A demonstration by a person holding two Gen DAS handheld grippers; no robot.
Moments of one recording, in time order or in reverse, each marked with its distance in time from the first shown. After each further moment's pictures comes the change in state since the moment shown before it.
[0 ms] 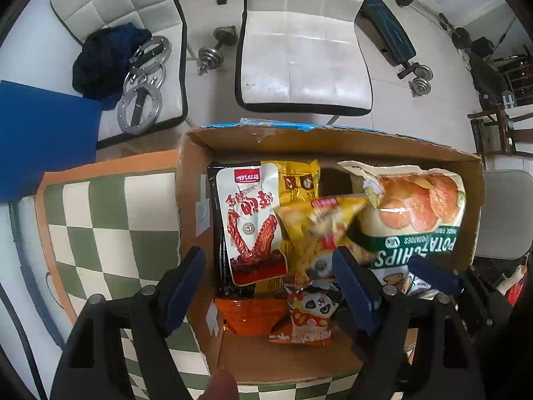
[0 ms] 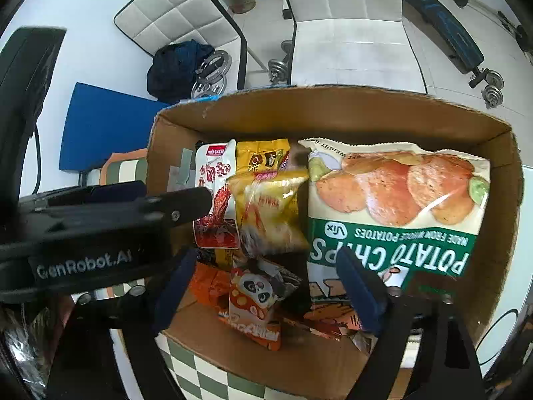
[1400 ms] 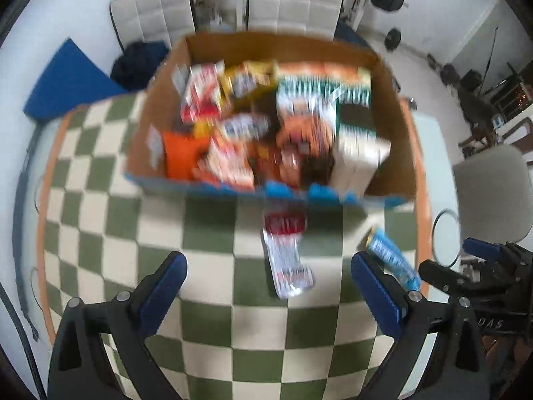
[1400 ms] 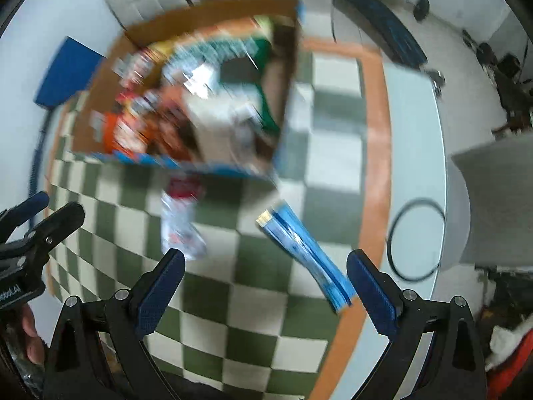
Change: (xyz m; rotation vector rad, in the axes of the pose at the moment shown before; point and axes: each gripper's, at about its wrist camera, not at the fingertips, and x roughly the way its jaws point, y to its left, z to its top) left arm 0.010 -0.113 -0.248 -0.087 -0.290 0.037; right arm -0.087 -0.137 -0.234 -0.066 -0.023 -0.247
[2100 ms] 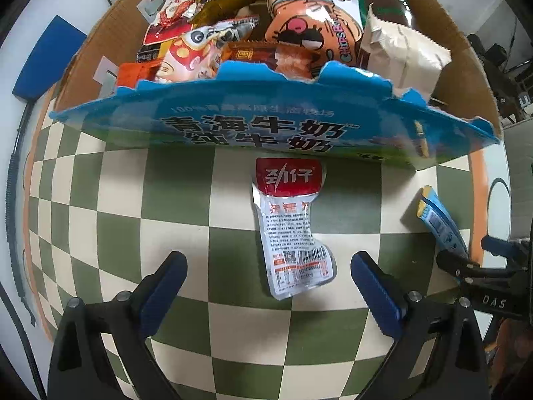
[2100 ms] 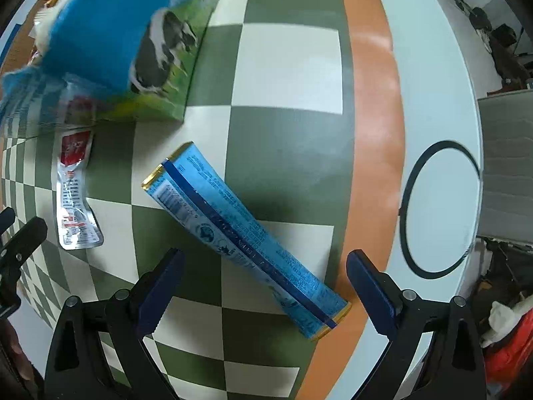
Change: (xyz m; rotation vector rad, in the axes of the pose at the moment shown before) left arm 0.097 -0.020 -0.026 0.001 0.122 0.101; right arm 0.131 -0.062 -0.017 0.057 0.167 -0.064
